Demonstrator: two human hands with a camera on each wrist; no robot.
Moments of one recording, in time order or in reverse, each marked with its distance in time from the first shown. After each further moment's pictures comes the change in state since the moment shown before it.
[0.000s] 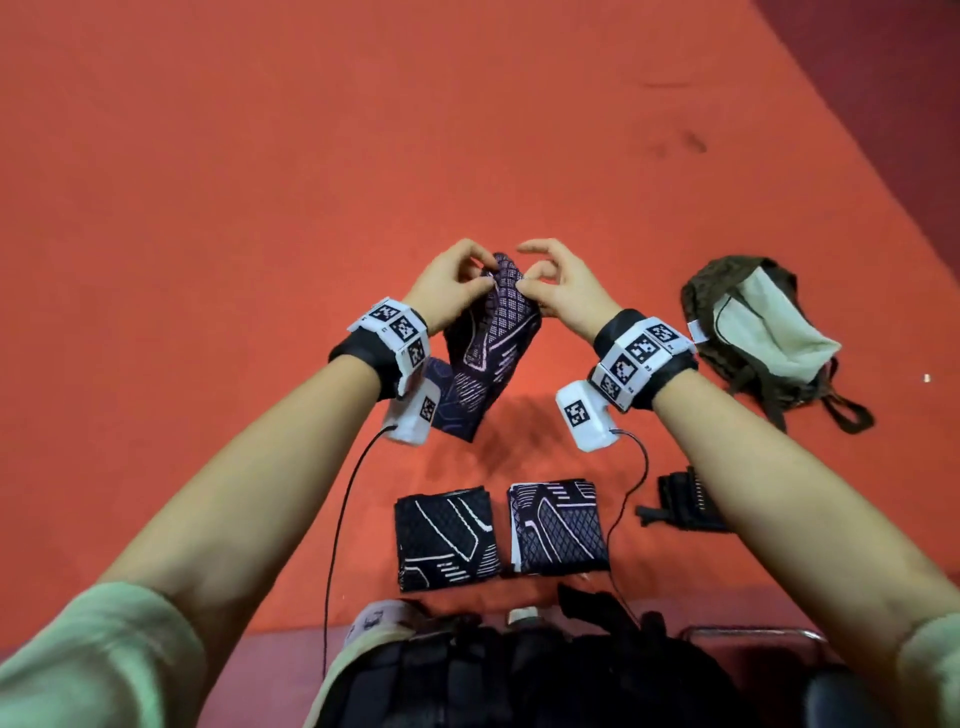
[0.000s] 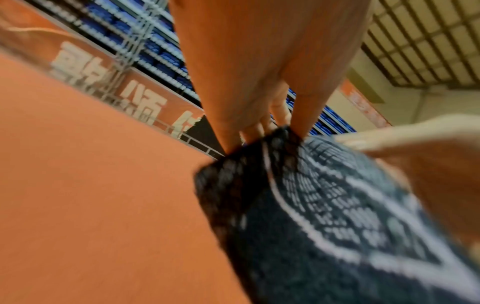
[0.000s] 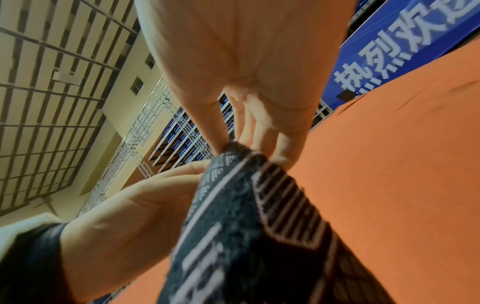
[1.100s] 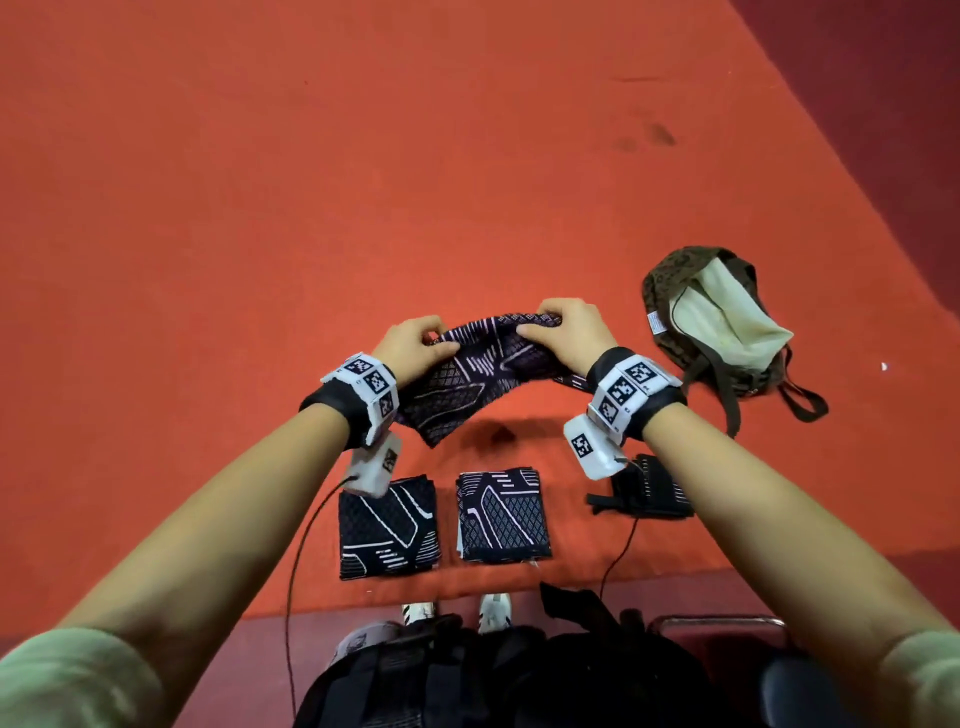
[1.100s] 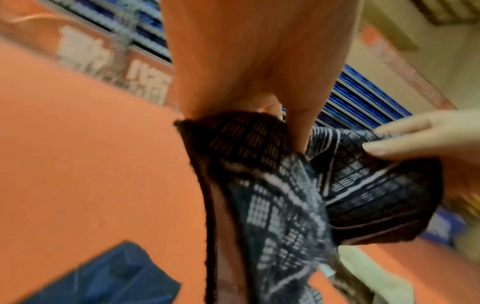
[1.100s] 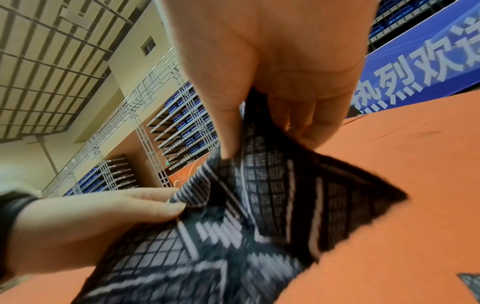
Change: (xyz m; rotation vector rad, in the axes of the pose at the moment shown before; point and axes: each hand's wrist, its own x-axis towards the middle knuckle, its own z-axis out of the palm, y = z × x) left_hand -0.035 -0.024 0.070 0.365 -0.097 -0.248; right_hand -0.058 0.050 -0.071 -0.556 0.113 0.146
